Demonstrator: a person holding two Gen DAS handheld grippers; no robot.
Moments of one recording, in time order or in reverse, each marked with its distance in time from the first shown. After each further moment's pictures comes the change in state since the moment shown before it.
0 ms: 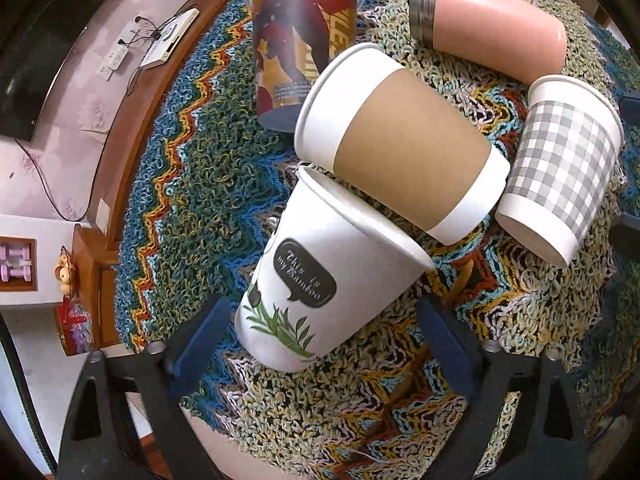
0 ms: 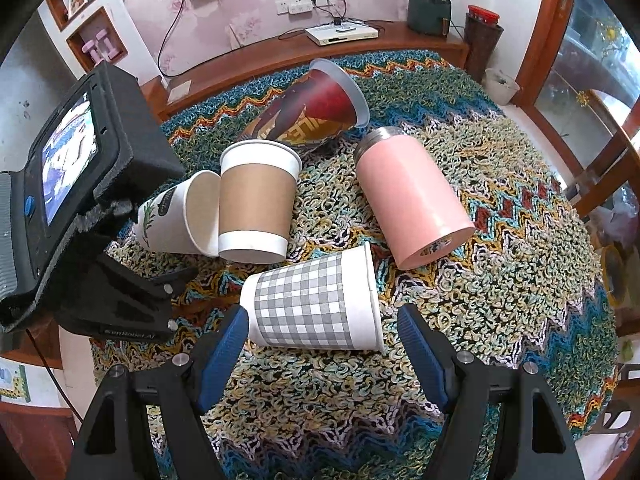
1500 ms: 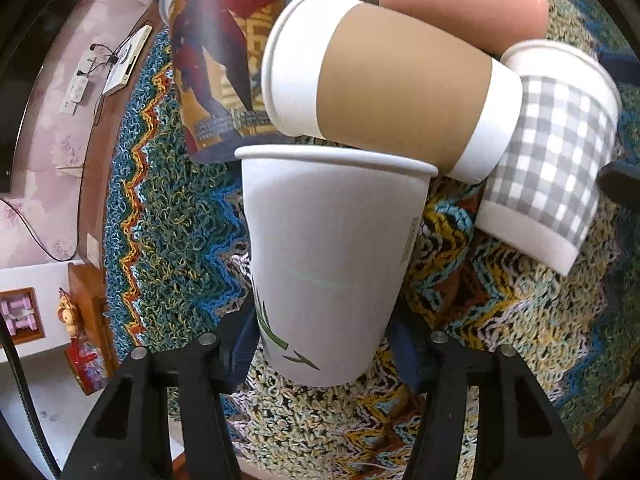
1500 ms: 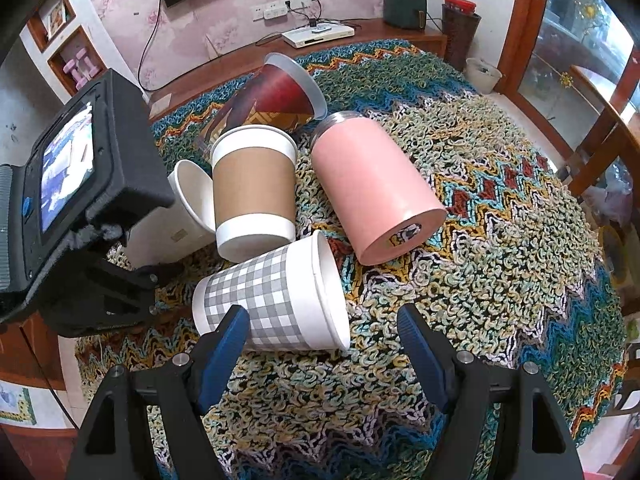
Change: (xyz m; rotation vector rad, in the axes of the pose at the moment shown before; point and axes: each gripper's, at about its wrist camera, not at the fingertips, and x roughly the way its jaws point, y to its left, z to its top) left arm 0.008 -0.021 0.023 0.149 0.034 -0.034; right arm 0.014 -0.028 -0.003 0.072 -0.019 -0.019
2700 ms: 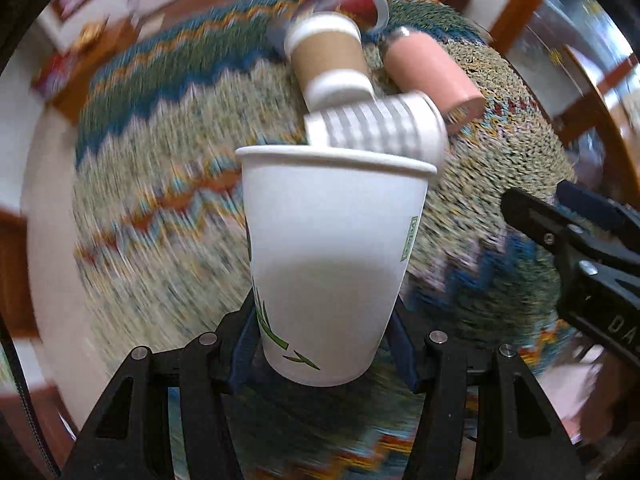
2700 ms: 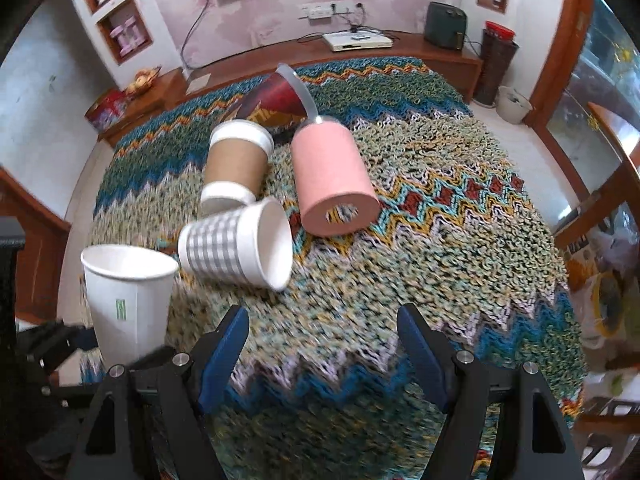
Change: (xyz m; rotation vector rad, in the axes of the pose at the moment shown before) left arm -0.087 -0.124 -0.066 -1.027 -0.090 -0.226; right arm -0.052 -0.055 -0.025 -0.205 0.004 0.054
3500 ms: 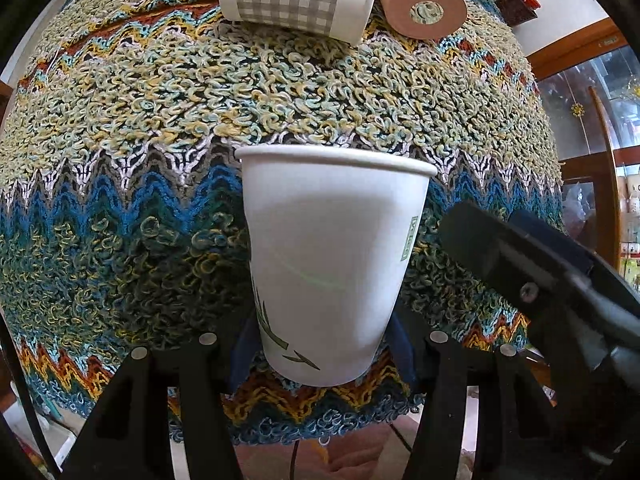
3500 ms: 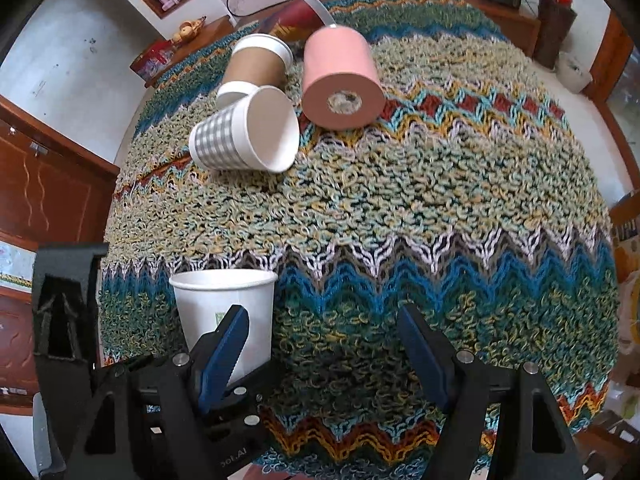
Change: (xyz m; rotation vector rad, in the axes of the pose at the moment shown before) left arm 0.052 -0.084 -0.053 -0.294 0.142 -0.135; right arm 0.014 -0.044 -0.046 -0.070 0.204 0.224
